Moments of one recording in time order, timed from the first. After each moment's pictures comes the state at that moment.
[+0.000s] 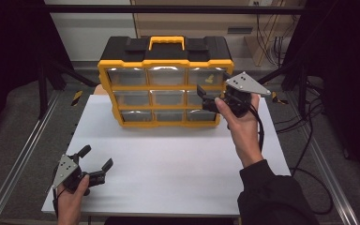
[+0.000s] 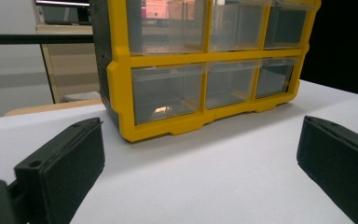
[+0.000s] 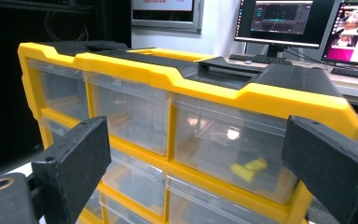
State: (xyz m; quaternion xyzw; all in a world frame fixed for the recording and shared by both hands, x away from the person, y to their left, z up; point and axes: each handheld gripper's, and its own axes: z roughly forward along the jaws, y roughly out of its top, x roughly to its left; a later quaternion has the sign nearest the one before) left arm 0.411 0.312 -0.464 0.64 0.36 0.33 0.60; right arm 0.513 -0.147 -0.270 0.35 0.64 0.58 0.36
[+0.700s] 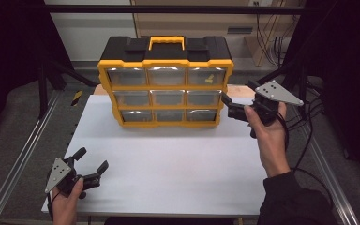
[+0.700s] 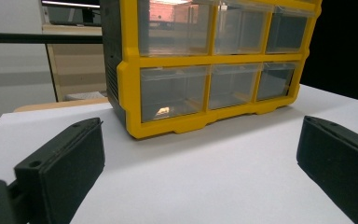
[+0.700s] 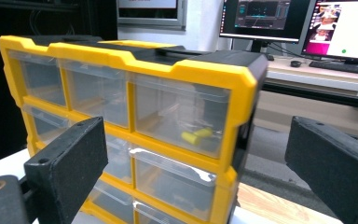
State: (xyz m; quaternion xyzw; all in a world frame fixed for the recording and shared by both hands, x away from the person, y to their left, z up) left arm 0.402 0.320 -0.464 0.63 0.37 0.33 0.60; right arm 0.491 -0.208 -0.275 0.37 0.63 0.57 0.37
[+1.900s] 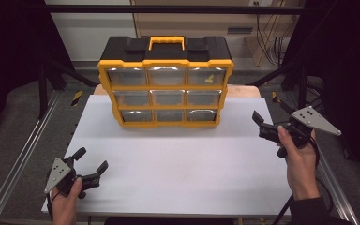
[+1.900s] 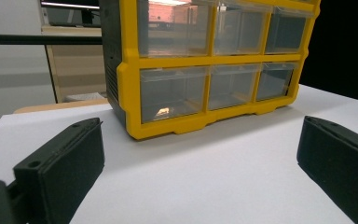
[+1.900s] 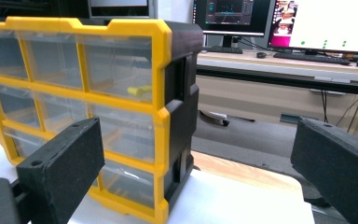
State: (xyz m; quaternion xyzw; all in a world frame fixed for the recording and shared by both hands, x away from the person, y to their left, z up) left arm 0.402 0.321 -0.464 0.63 0.37 0.33 0.60; right arm 0.451 -0.282 -0.317 0.40 0.61 0.56 0.39
